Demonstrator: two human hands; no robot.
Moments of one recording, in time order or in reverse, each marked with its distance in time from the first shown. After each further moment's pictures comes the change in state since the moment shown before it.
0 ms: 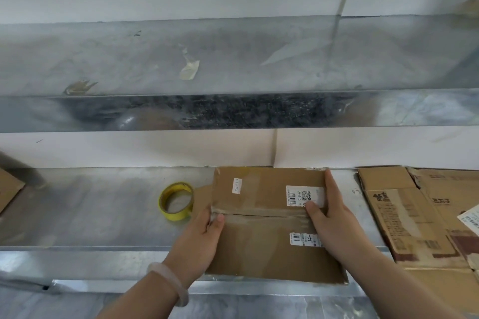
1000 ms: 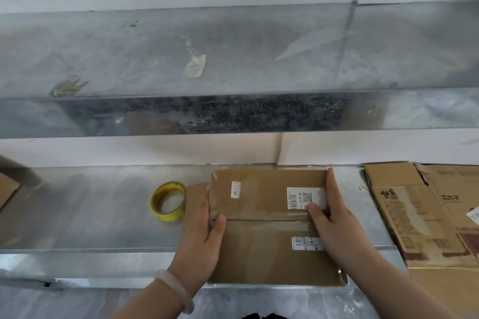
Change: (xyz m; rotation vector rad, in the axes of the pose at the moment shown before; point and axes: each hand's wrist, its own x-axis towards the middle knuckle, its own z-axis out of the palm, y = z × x) left_hand 0.006 -0.016 0.003 -0.041 0.108 0.172; right_hand 0.008 0.012 0.019 -0.020 0.024 -0.060
